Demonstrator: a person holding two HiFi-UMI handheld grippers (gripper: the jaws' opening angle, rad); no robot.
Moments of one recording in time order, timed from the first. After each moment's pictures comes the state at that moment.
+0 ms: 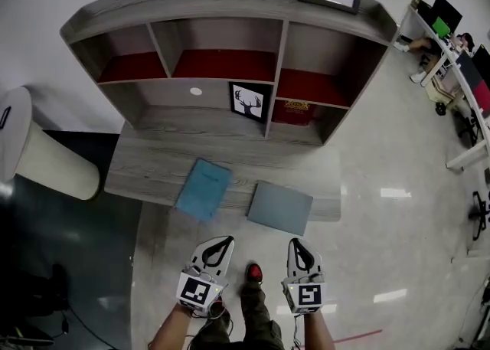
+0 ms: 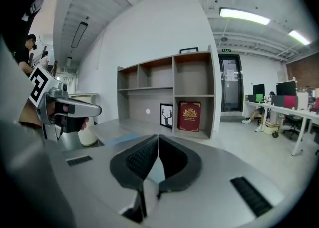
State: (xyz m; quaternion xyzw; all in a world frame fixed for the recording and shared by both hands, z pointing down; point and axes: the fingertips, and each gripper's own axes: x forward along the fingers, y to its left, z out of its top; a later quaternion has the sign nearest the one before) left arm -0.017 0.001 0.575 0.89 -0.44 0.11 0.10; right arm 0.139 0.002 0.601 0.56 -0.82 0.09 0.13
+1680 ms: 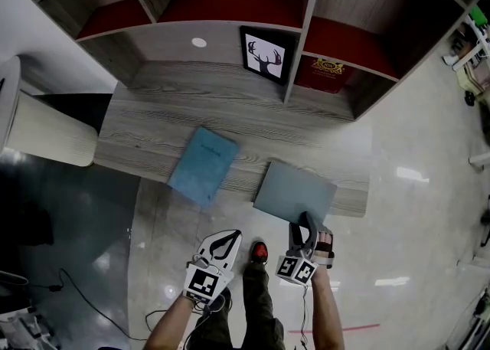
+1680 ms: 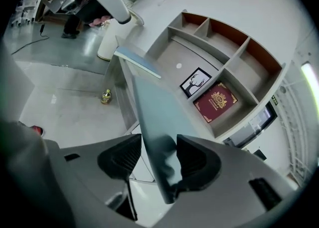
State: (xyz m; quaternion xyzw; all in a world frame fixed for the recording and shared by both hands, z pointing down) left arm -0.006 -0.003 0.721 0.86 -0.44 0.19 0.17; right arm 0.147 -0.045 0.818 0.44 -0.75 -0.14 0.47
